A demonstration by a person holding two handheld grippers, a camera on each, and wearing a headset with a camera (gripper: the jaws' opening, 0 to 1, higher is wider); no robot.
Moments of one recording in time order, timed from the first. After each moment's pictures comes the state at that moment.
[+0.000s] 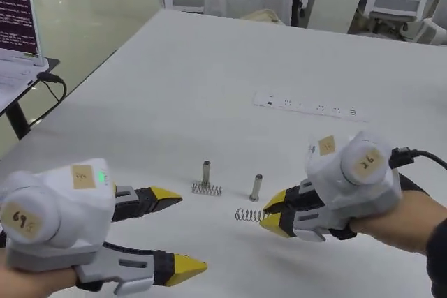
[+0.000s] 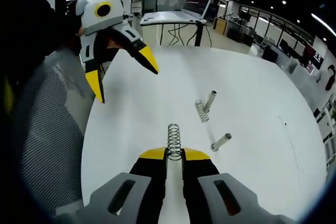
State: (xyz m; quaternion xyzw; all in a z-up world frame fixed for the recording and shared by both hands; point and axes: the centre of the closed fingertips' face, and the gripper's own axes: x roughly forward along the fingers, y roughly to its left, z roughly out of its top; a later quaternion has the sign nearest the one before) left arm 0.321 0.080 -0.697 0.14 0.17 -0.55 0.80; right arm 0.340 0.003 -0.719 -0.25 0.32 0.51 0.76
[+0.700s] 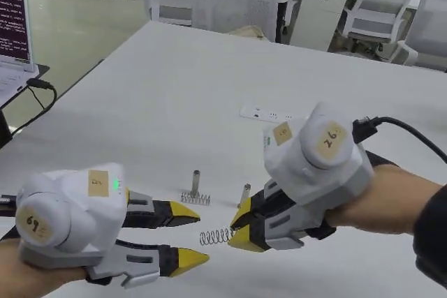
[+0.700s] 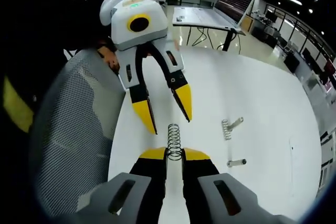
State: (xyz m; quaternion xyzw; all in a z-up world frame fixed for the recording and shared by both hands) left arm 0.311 0.056 -0.689 0.17 0.11 -0.61 0.76; right arm 0.302 0.042 -0.688 -0.30 0.34 0.56 0.69
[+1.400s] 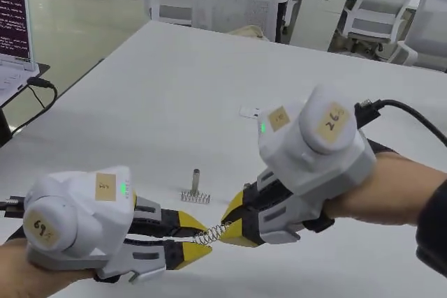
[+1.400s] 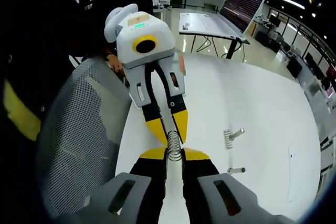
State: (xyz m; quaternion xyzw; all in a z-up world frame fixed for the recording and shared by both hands) left arm 0.306 0.050 -0.690 0.18 0.10 -0.62 0.75; right arm 0.295 0.056 -0.669 -0.30 0.33 0.57 0.68
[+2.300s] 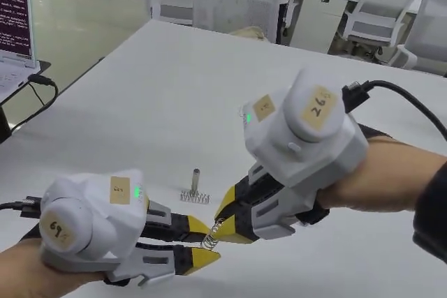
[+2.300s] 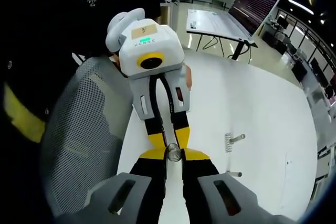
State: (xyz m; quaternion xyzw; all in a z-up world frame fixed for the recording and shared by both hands) left arm 0.300 0.039 -0.694 0.17 0.11 -0.64 0.74; right arm 0.292 0.063 -0.661 -0.33 0.34 0.58 0.66
